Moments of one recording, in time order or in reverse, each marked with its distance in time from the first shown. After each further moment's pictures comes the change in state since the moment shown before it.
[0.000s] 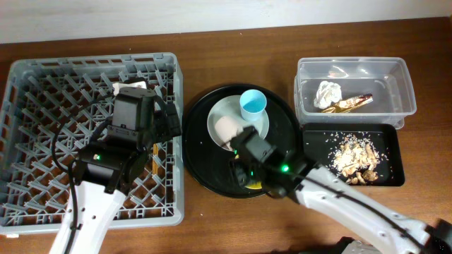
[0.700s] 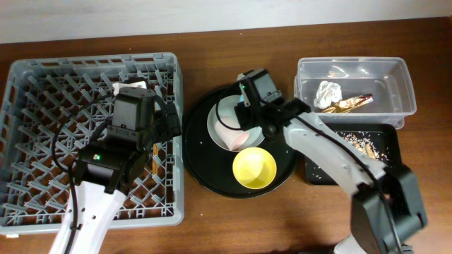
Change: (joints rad) left arm 0.000 0.000 0.000 0.001 0.000 0.000; right arm -0.263 0.370 0.235 0.220 0.009 -0.326
